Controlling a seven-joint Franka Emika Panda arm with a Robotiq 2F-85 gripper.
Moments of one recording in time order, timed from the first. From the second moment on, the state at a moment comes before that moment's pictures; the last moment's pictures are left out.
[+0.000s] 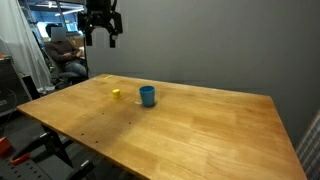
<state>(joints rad) 0.06 -0.25 -0.05 -2.34 0.03 1.93 -0.28</state>
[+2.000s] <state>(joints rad) 0.18 0.77 0.09 -1.57 0.02 2.05 0.04</state>
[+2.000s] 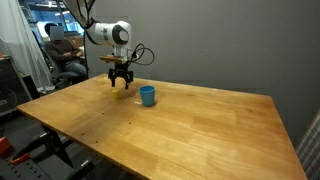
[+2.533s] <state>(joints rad) 0.20 0.83 0.08 -1.54 0.02 2.04 0.17</state>
